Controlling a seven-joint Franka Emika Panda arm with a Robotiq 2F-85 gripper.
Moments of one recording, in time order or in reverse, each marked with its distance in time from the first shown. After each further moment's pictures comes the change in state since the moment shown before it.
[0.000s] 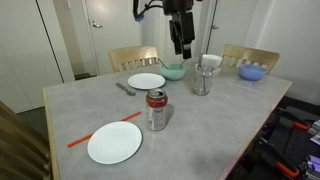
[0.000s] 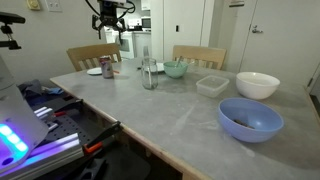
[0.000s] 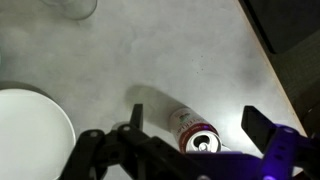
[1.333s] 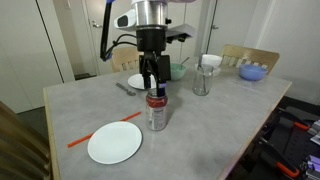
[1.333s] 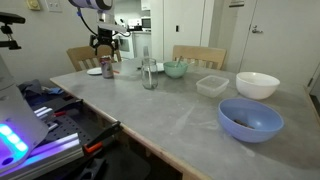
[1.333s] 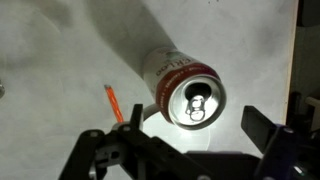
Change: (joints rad) arm 0.006 0.258 0.090 0.057 0.120 0.272 -0.349
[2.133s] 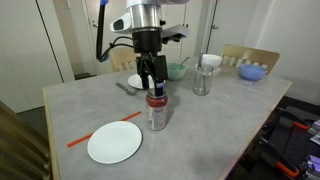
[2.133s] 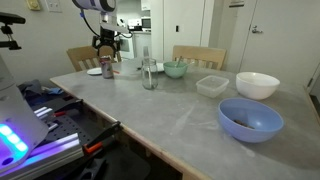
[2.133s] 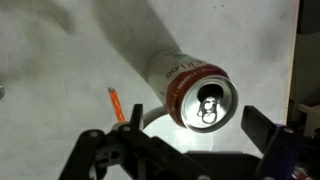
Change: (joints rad) arm -0.003 0.056 -0.001 0.075 -0.036 -0.069 -0.003
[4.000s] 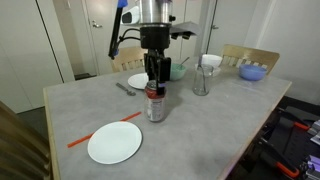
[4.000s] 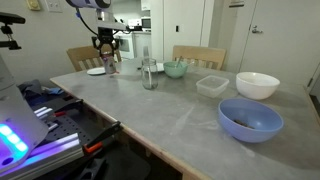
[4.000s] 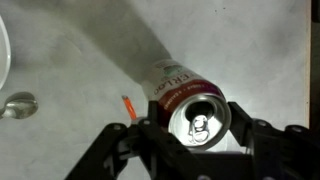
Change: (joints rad) arm 0.001 -0.108 -0.003 -0.135 -0.037 0.130 0.140
